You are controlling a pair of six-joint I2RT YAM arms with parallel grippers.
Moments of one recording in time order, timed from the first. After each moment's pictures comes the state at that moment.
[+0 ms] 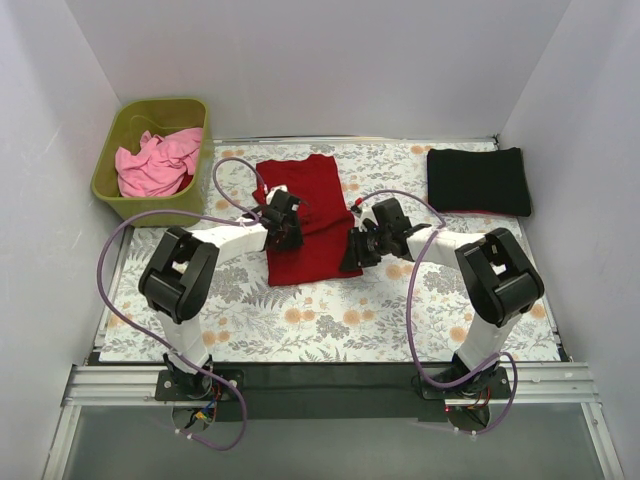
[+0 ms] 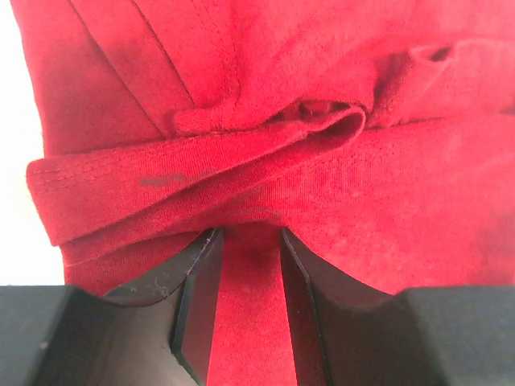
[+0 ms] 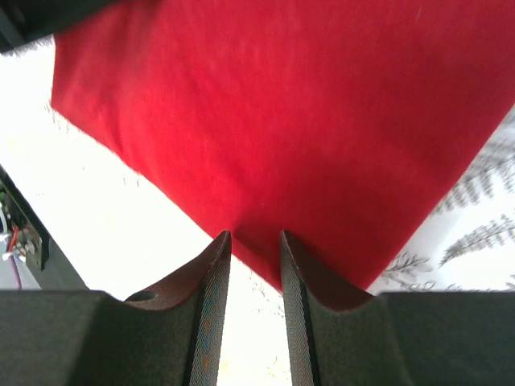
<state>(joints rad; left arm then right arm) -0.53 1.83 1.10 -0.21 -0.18 -0.66 0.52 1.76 0.94 -0.08 -0.55 0.34</state>
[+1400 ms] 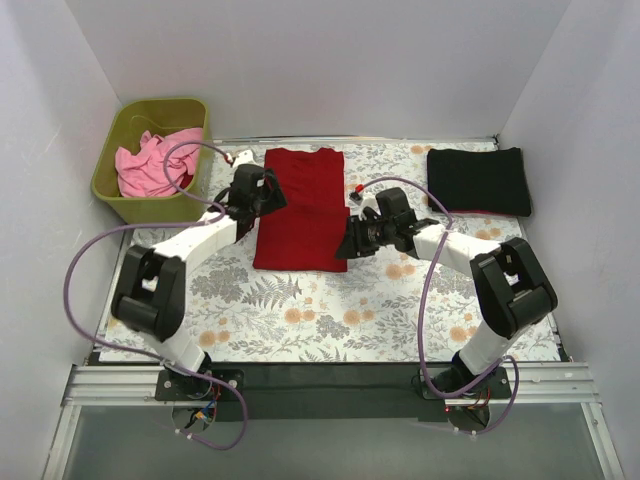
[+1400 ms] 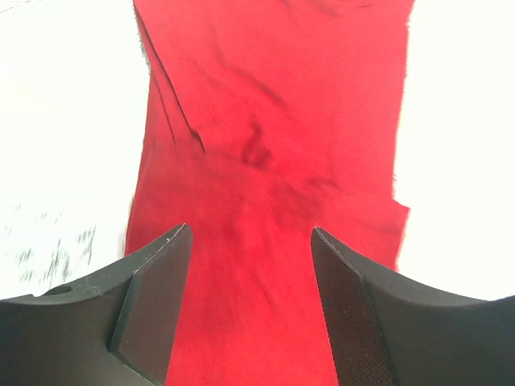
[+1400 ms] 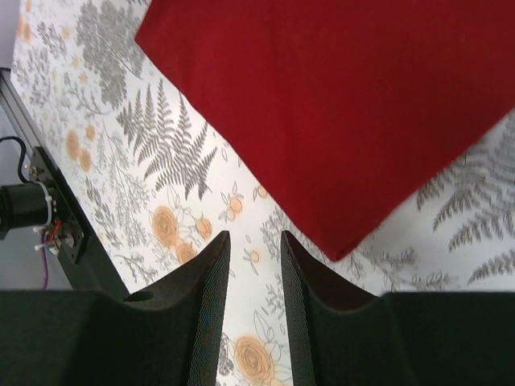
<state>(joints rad) -0.38 1.73 1.14 -0.01 -0.20 -0.57 0.52 1.64 0.93 -0.04 -0.60 0.34</state>
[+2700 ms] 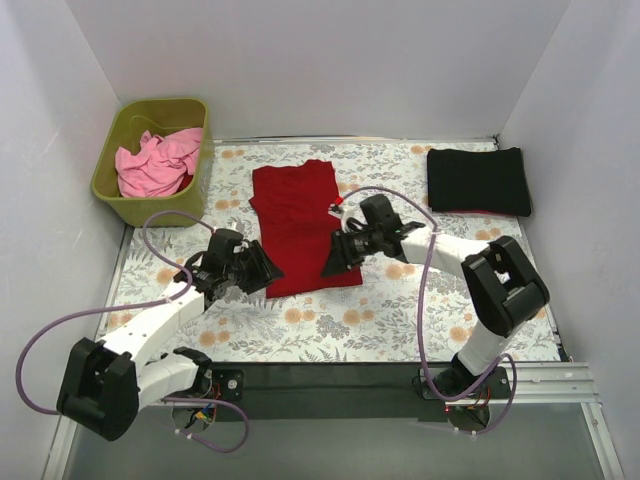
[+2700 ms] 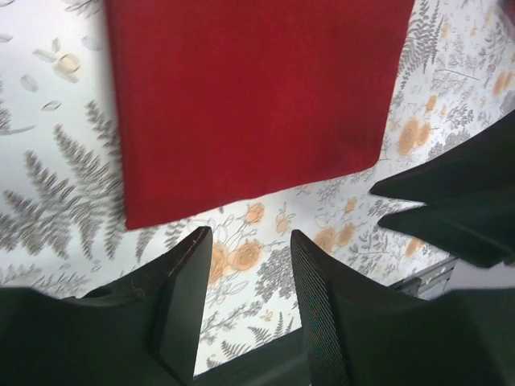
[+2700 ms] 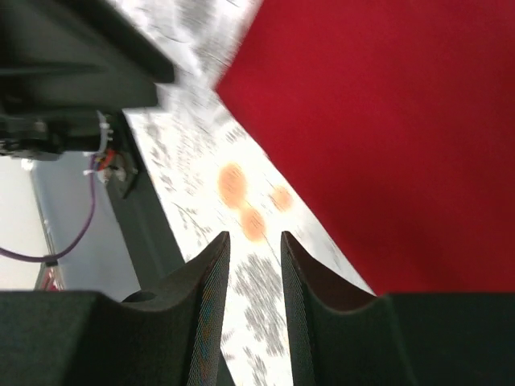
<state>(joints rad) -0.42 1.06 0.56 -0.30 0.18 -0.89 0.60 1.68 0.96 -0.09 -0.78 0.32</state>
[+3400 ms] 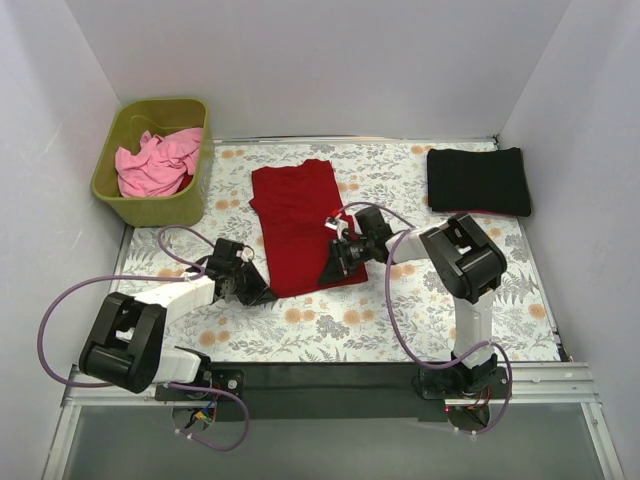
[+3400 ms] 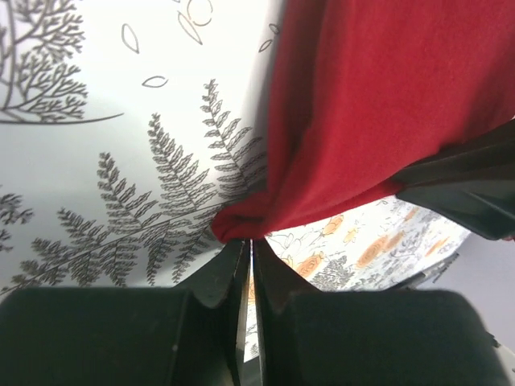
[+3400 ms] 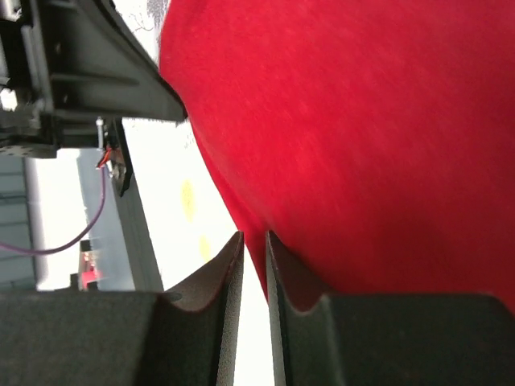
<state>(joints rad) -0.33 1.33 0.49 -0.20 0.31 -0.91 0.59 2.01 0.99 0.18 -0.94 0.38</state>
